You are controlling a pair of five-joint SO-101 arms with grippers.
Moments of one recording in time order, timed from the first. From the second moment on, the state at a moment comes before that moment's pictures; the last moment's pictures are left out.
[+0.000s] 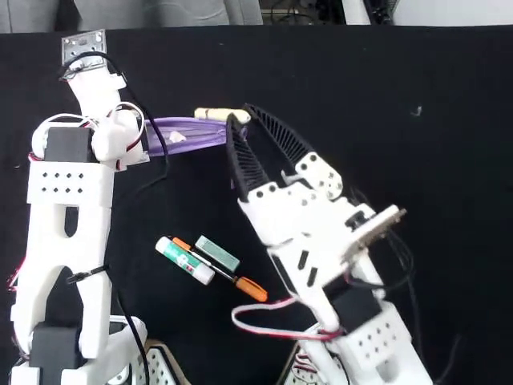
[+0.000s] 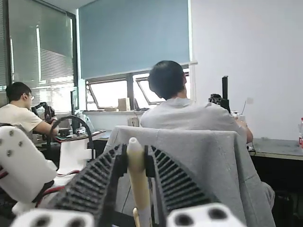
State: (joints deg) left arm -4.1 -21.4 7.2 75.9 10.9; right arm -30.9 -77.6 66.9 -1.9 -3.7
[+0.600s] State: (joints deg) left arm -4.1 -21.4 7.2 75.9 10.9; right arm -33.1 -83.0 62.5 13.8 -3.7
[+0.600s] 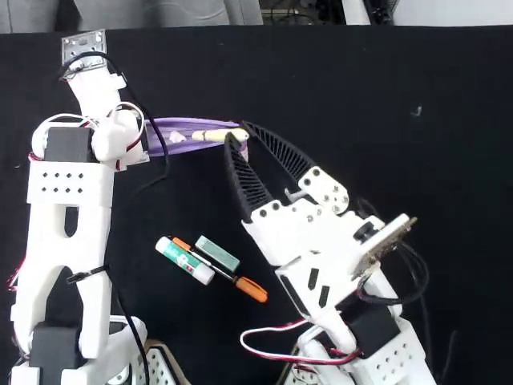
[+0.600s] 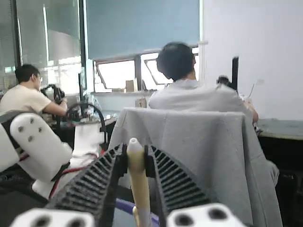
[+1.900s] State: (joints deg) left arm -10.5 -21.3 7.3 74.5 10.9; right arm -35.4 -82.9 54.5 38.5 15.5
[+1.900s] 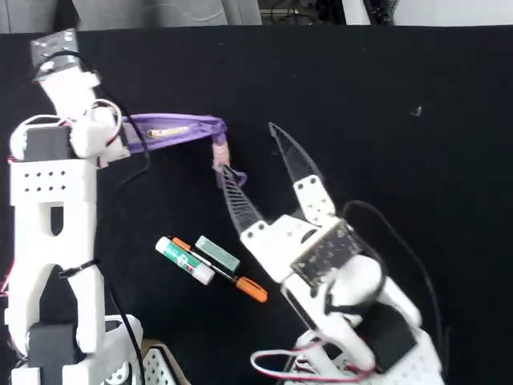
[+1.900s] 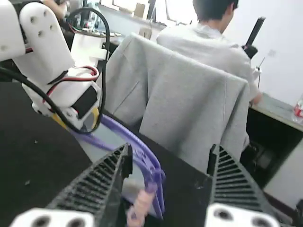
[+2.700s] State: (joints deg) left arm -29.8 -21.1 7.3 70.1 8.0; right arm -34.9 -48.4 46.0 57.0 18.1
